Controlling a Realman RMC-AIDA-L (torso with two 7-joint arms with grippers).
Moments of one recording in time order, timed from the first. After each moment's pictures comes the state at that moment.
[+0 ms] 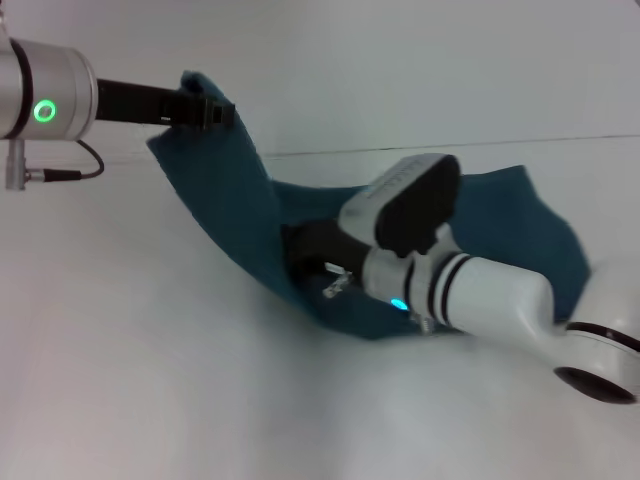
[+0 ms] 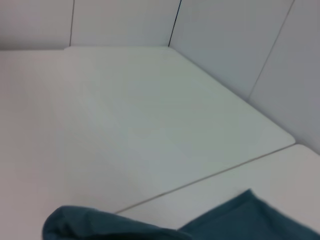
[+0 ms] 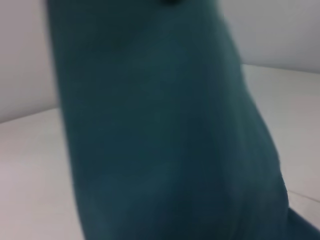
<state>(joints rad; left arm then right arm) -0.72 -2.17 0.99 1.41 2.42 1.32 -2.59 1.04 2.12 -0.43 0.25 -1.46 -0.66 0.47</state>
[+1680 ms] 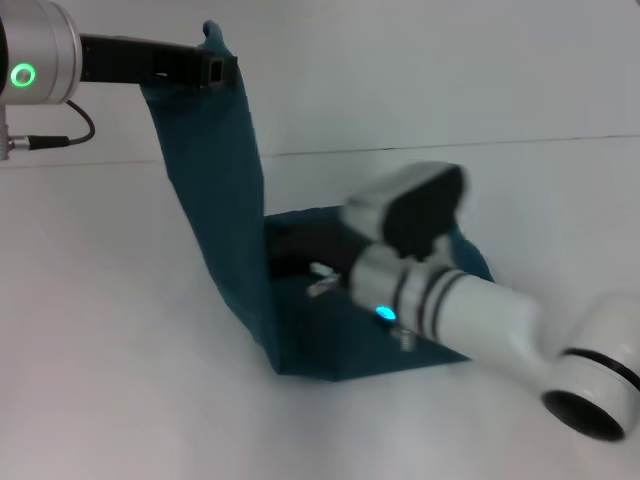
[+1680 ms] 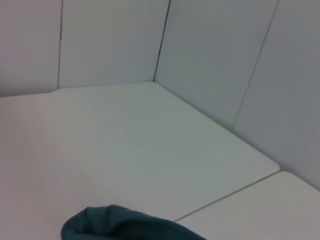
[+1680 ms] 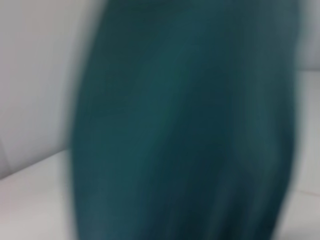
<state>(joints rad) -0.70 -2.16 0.99 1.53 2.36 1.35 -2.59 0.95 2.10 0.05 0.36 -1.78 -0.64 0.43</state>
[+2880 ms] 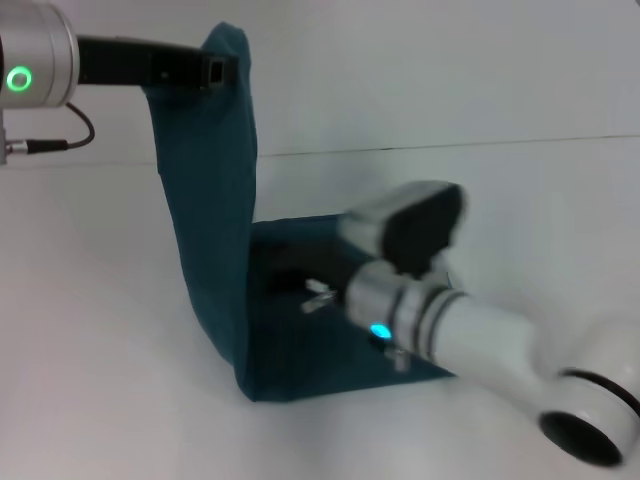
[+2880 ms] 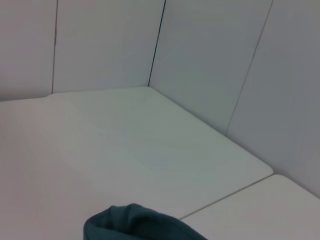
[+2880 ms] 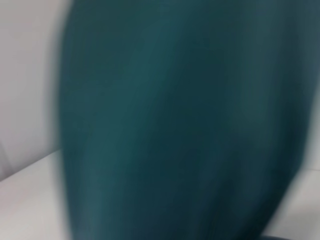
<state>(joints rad) -0.68 -2.16 1.00 1.55 2.33 1.35 -2.58 0.88 2.10 0.23 0.44 -1.93 -0.59 0.40</state>
